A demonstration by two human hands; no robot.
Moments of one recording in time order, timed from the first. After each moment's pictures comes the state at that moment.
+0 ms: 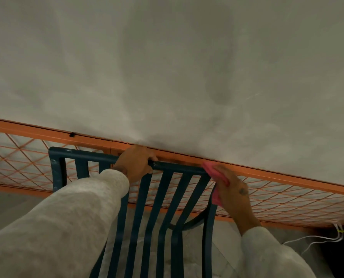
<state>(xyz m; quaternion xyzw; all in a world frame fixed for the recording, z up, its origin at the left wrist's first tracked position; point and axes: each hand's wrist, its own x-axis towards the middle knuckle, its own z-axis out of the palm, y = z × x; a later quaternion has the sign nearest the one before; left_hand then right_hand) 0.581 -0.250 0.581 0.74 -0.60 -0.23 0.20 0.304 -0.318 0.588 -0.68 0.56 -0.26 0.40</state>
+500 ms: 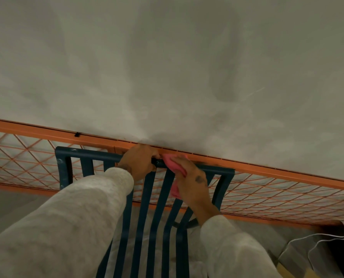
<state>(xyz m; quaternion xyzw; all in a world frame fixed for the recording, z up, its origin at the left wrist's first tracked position) 0.582 -0.250 0.580 0.74 -0.61 -0.22 0.18 0.400 -0.280 0.582 -0.76 0.50 -0.19 0.38</state>
